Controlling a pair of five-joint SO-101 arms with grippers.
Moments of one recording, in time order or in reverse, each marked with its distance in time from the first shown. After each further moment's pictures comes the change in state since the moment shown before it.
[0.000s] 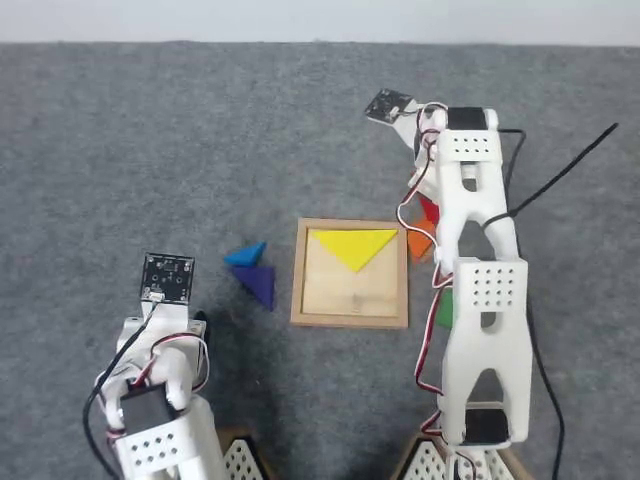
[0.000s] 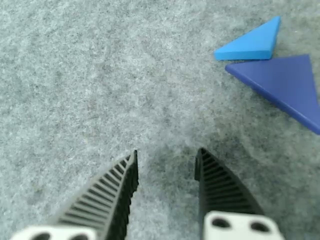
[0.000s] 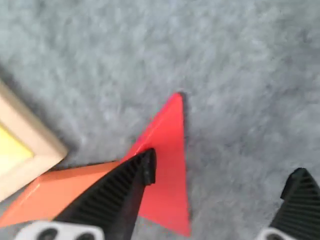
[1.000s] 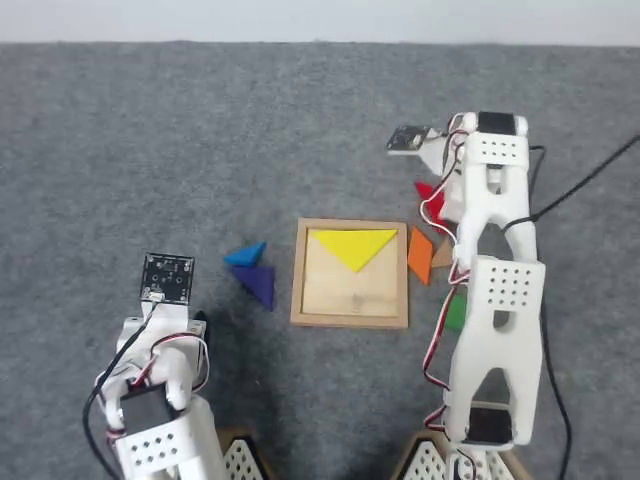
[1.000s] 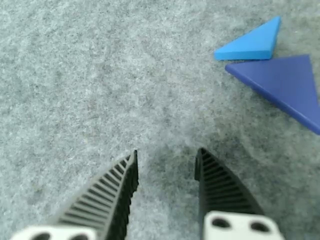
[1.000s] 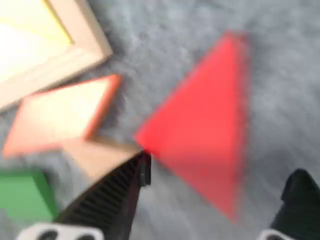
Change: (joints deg) left arm 0.0 0.0 0.0 0.0 0.0; right arm 4.7 0.0 4.2 11.5 14.9
